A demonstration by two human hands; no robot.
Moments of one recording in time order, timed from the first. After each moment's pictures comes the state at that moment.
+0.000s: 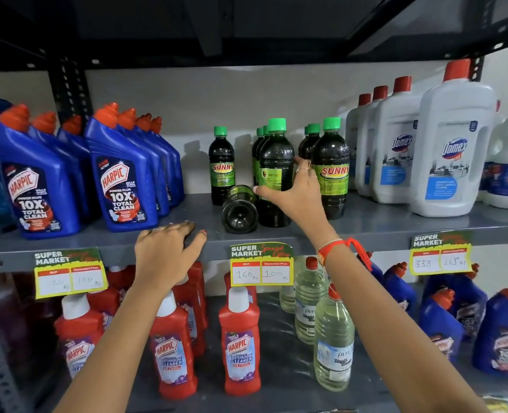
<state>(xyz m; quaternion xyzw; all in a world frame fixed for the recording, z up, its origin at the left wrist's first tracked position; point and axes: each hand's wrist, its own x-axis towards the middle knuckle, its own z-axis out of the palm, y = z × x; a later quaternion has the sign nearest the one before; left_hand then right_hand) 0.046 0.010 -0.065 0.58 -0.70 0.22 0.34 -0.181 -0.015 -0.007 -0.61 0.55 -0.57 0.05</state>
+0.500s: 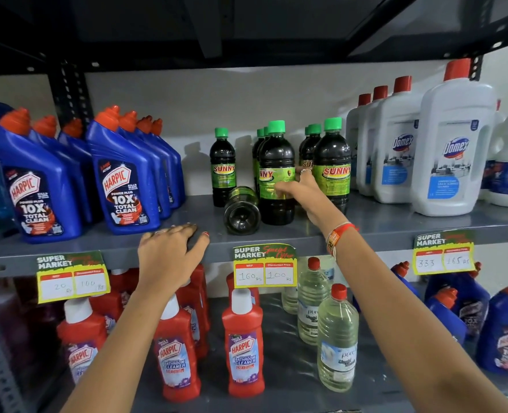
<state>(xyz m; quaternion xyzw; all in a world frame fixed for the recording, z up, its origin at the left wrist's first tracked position) 0.046 0.009 -0.066 0.58 -0.70 0.22 0.34 -0.196 -0.031 0.006 -0.57 0.50 -0.56 0.32</state>
